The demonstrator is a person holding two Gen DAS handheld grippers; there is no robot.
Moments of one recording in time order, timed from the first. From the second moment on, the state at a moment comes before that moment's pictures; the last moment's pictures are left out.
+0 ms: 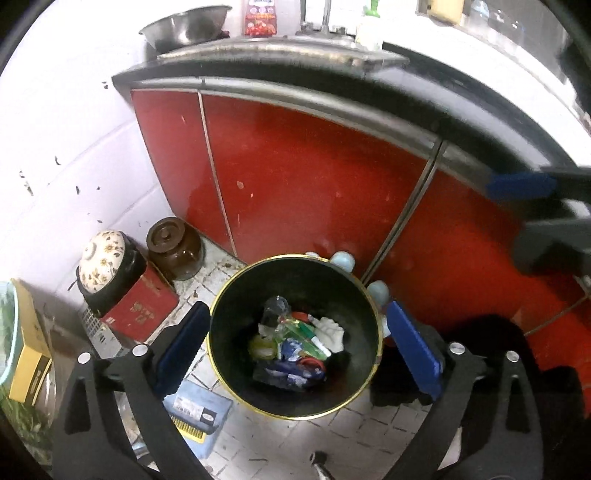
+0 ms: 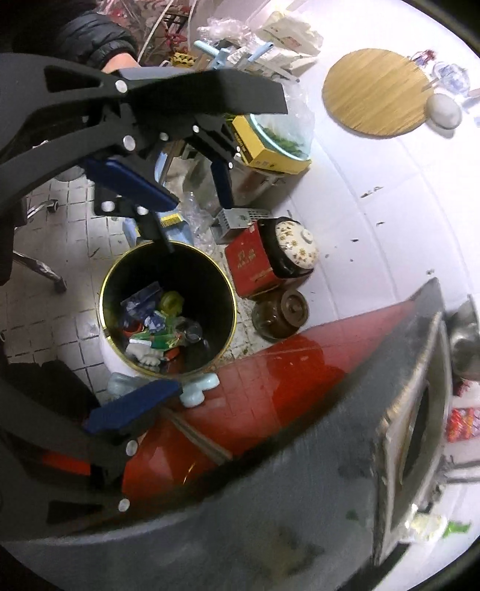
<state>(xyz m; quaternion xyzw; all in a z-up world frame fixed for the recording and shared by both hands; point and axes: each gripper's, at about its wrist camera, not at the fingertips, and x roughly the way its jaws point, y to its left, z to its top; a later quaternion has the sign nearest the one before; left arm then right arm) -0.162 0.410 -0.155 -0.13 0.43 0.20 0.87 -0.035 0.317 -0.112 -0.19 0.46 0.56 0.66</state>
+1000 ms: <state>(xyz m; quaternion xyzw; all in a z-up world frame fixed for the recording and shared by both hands) 0.066 0.032 0.000 -0.02 0.40 -0.04 0.92 0.037 -0.250 0.009 0.02 0.39 0.00 0.92</state>
